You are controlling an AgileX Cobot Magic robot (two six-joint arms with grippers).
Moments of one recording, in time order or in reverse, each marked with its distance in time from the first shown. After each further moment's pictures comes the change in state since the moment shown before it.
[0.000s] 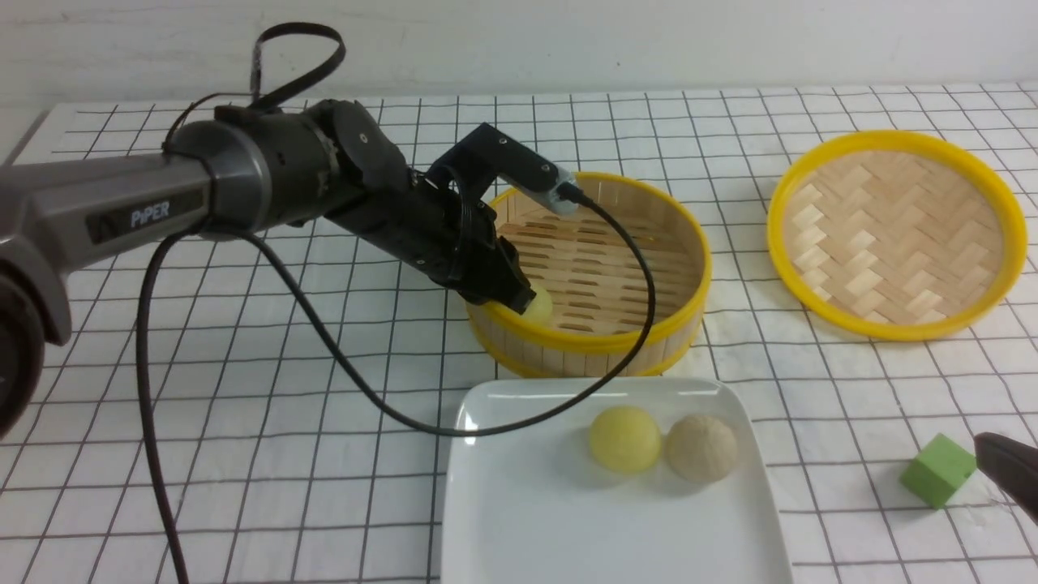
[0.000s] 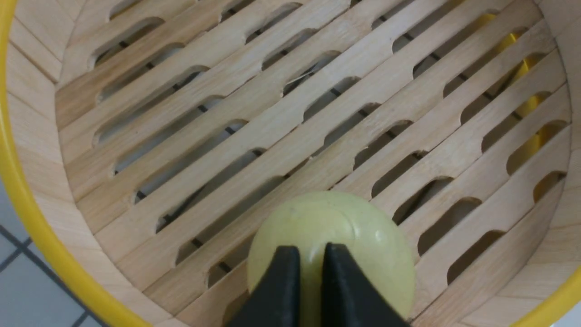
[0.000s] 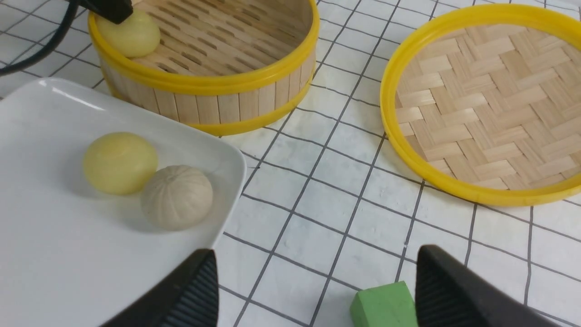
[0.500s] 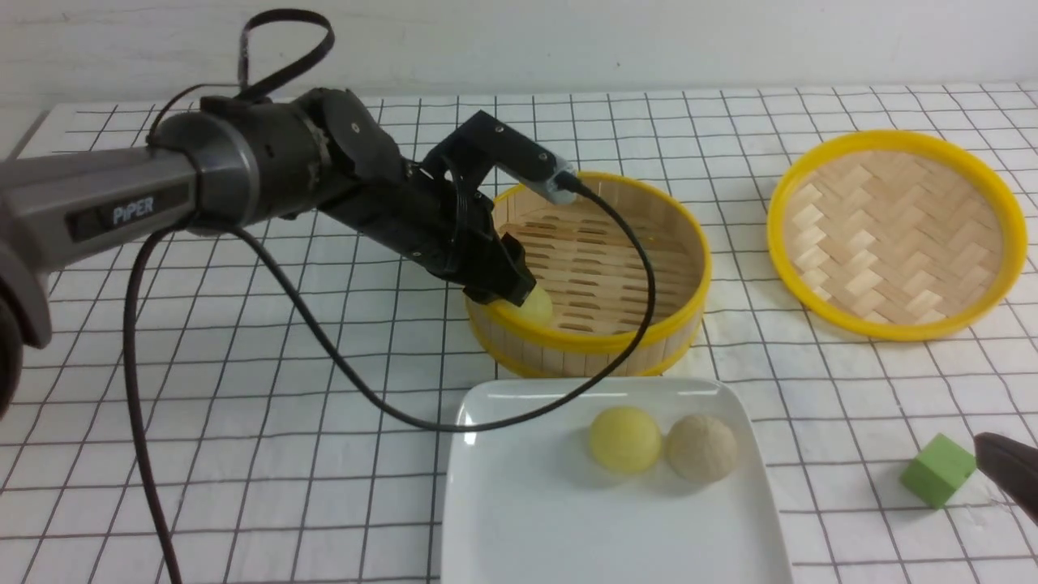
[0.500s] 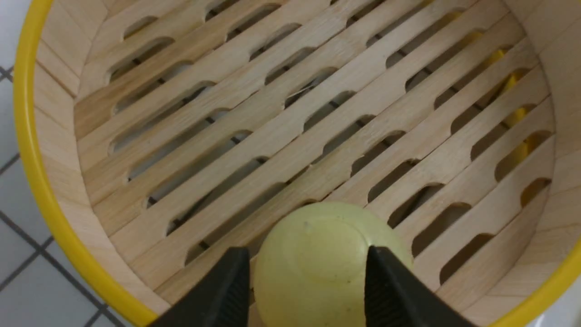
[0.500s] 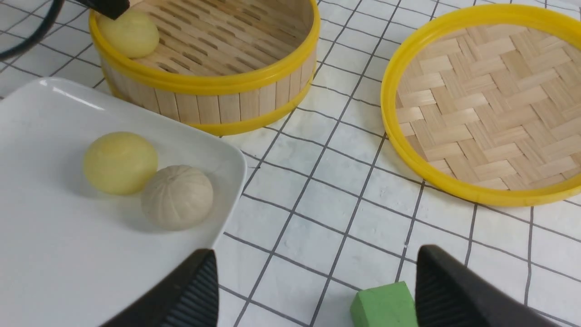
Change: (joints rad) right arm 0.000 0.000 0.000 0.000 0.000 0.000; left arm 0.000 -0.018 0.006 0.001 -0.004 -0.001
